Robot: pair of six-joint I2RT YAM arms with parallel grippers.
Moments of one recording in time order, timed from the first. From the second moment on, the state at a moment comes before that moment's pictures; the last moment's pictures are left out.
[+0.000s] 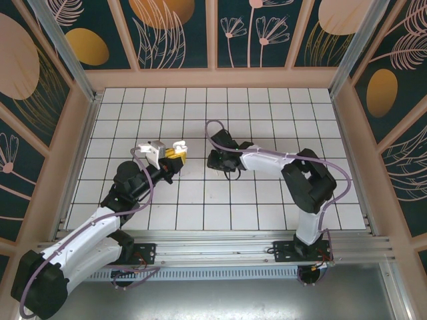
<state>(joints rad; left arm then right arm) -0.52 0.84 0.38 0.41 0.27 -0.28 0.76 1.84 1.18 -0.35 -0.03 0.83</state>
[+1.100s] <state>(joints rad) -0.52 0.84 0.38 0.38 0.25 -0.28 0.78 2.06 1.53 -0.77 -0.02 0.67</state>
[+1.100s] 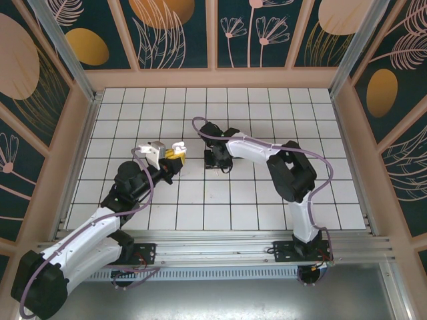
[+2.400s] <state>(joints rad) -0.52 0.83 0.38 0.37 0.25 -0.28 0.79 2.12 1.56 -0.83 0.04 0.62</state>
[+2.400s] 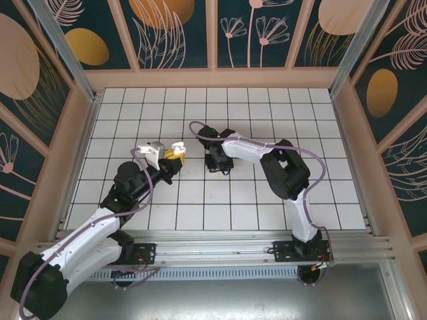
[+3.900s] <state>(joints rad) -0.53 1.24 0.51 0.69 0.39 -0.32 0.78 1.48 1.45 -0.60 0.28 0.62</state>
